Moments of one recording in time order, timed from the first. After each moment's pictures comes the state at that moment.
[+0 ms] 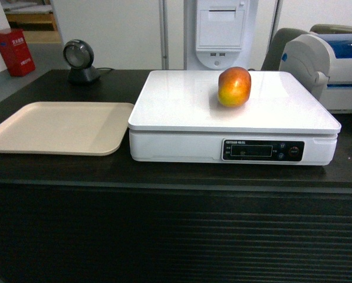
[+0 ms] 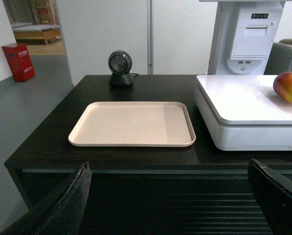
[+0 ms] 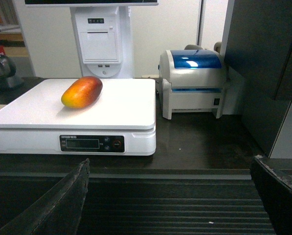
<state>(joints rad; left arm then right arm) 0.00 0.01 0.01 0.00 0.00 -0.01 0.00 0.00 0.01 0.00 0.00 0.00</state>
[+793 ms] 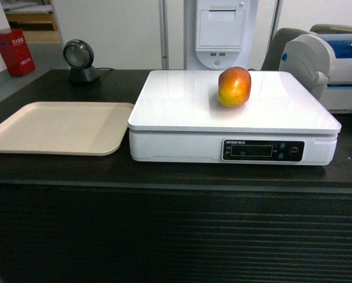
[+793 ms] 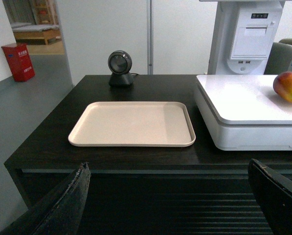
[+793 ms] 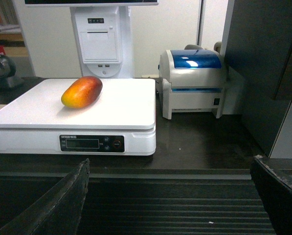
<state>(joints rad) 0.00 0.01 0.01 0.00 0.00 -0.01 0.00 0.00 0.01 0.00 0.00 0.00</state>
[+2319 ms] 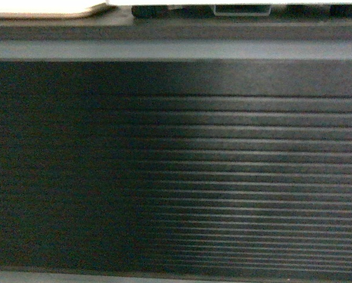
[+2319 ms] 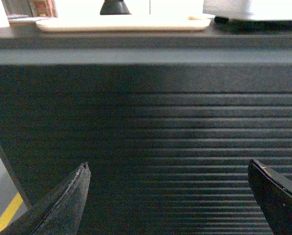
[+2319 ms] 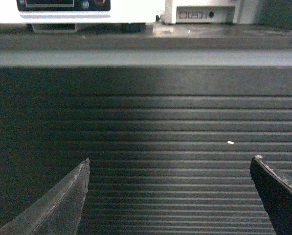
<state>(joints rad) 0.00 0.01 0.01 0.00 0.00 -0.01 0.00 0.00 0.01 0.00 0.00 0.00</state>
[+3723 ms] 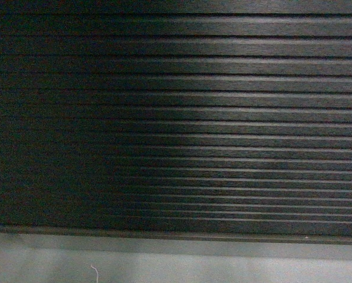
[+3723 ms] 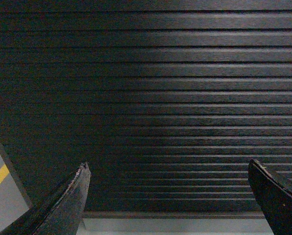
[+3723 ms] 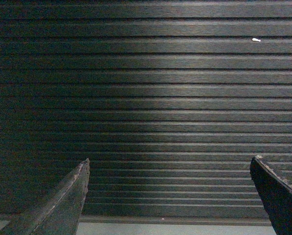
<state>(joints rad) 0.00 0.01 0.01 -0.01 0.00 -0.01 0.00 0.00 0.01 0.00 0.00 0.00</state>
